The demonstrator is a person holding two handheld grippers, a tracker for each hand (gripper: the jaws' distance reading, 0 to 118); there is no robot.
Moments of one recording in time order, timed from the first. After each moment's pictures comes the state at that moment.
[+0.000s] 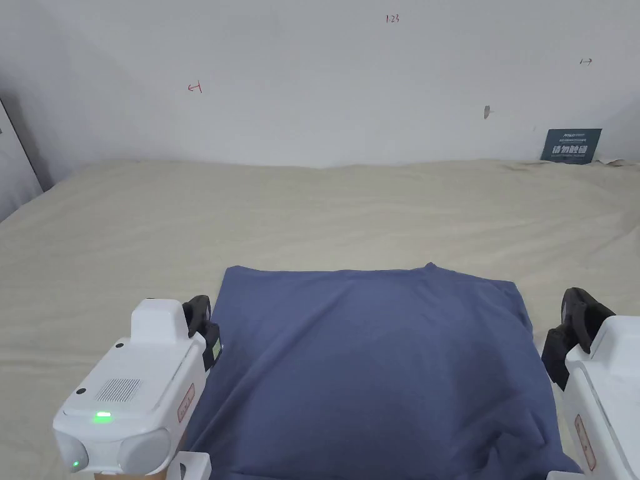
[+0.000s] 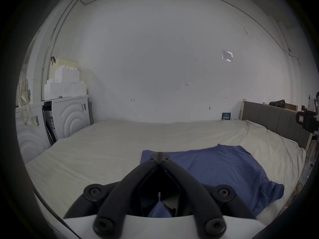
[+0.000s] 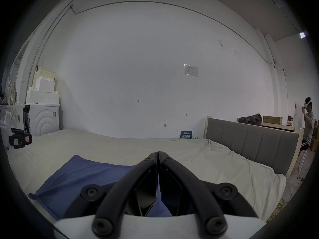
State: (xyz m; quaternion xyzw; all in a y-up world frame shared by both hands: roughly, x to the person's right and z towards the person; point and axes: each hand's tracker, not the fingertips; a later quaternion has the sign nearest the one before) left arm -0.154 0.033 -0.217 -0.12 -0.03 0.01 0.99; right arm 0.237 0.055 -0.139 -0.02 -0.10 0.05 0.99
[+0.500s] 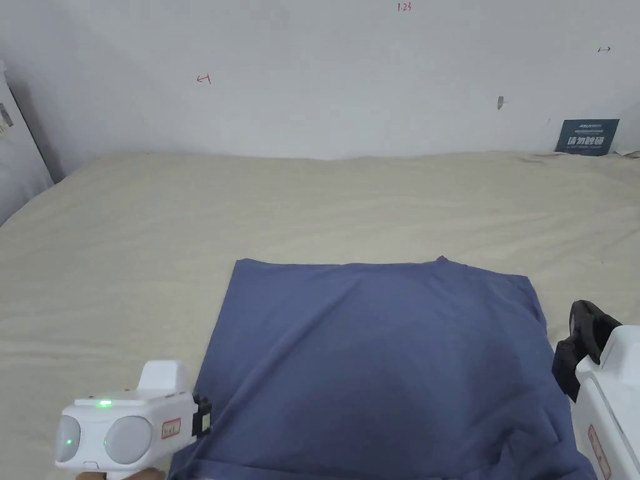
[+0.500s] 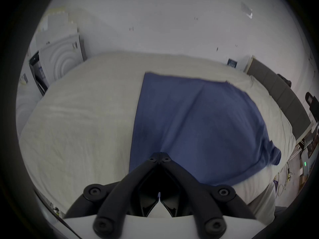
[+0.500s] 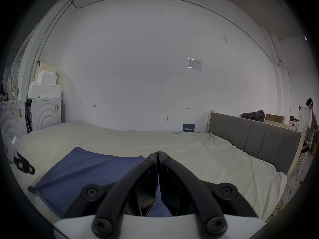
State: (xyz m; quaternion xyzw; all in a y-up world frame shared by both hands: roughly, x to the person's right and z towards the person) left arm -0.198 -0.043 -0.238 -0.44 -0.04 0.03 0.90; right arm 0.241 0.038 -0.144 -0.06 -0.09 0.05 0.99
